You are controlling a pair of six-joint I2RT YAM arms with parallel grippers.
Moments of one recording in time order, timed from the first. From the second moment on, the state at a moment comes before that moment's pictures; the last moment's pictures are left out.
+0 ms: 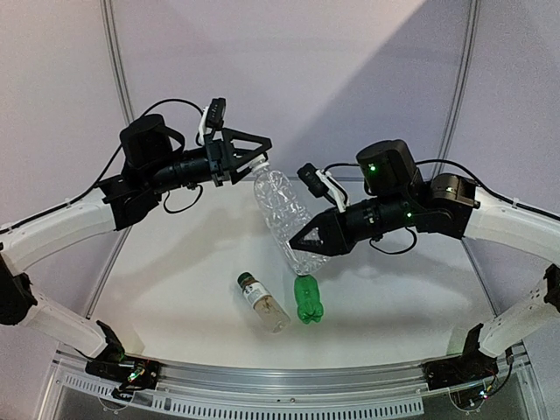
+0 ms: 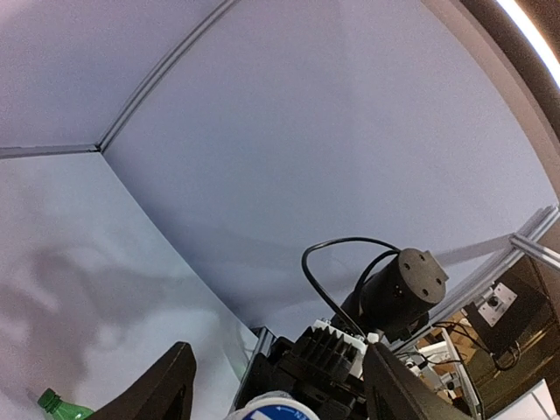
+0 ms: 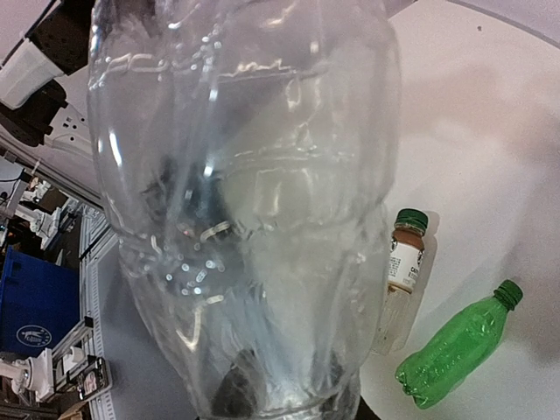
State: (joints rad) left arm -0.72 1.34 1.16 0.26 0.52 -0.92; right arm 1.02 1.40 1.33 -0.48 -0.36 0.41
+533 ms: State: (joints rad) left arm -0.73 1.36 1.22 0.18 0.52 -0.92; right arm 1.03 1.41 1.34 -0.49 -0.32 0.41
